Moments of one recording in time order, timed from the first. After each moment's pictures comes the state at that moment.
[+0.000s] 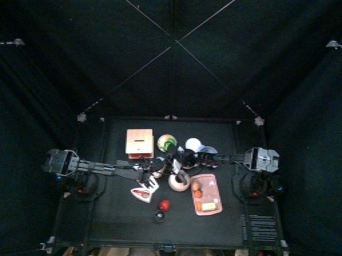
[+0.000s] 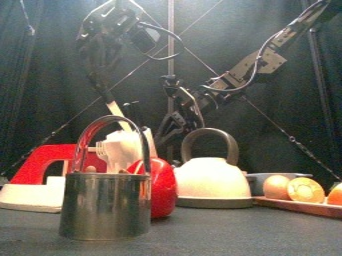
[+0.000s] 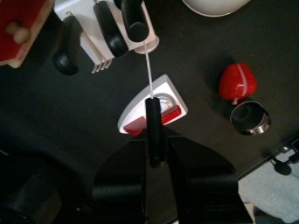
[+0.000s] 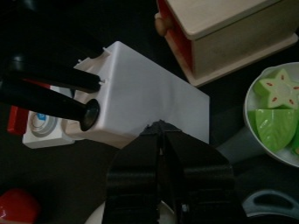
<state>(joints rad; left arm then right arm) -0.09 -0.02 0.16 0.10 1.35 -0.88 -0.28 0.15 0.48 -1.52 -0.19 1.69</state>
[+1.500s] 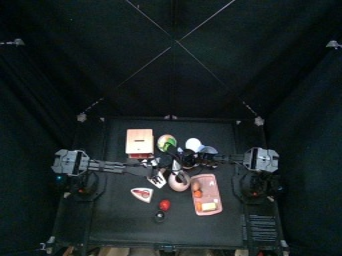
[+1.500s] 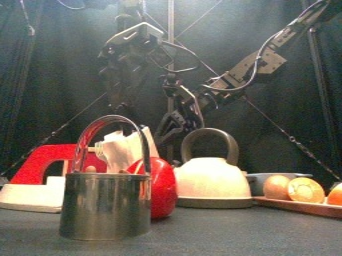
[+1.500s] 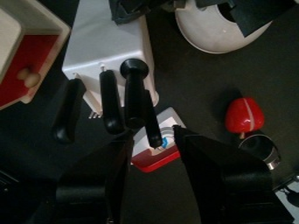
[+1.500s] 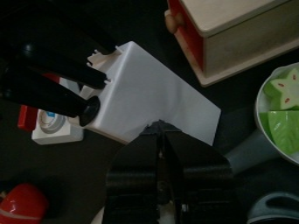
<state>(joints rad) -0.03 0.05 0.10 0.16 1.32 -0.81 -0.28 0.16 0.48 -1.52 -0.21 1.69</state>
